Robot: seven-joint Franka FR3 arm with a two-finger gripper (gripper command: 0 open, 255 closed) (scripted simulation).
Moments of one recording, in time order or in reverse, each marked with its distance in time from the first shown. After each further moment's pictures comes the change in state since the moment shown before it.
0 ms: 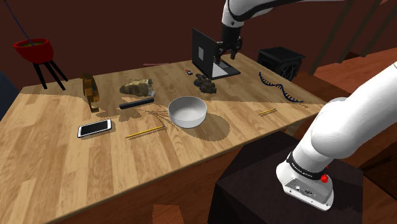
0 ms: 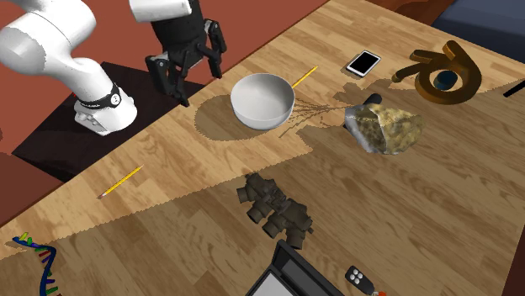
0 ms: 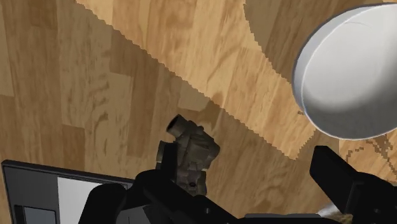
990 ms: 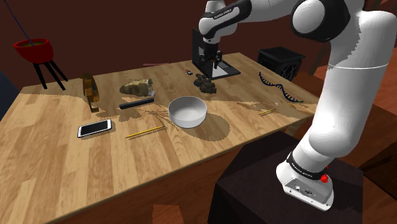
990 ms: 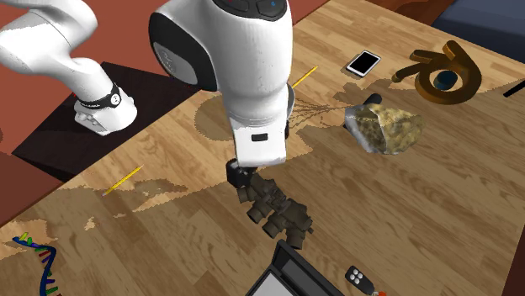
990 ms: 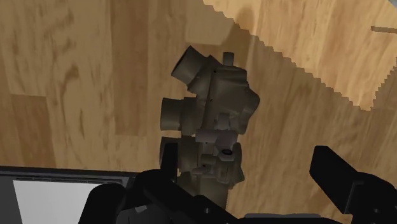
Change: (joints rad) arm -0.059 0.596 -0.062 0.430 0.150 0.090 -0.062
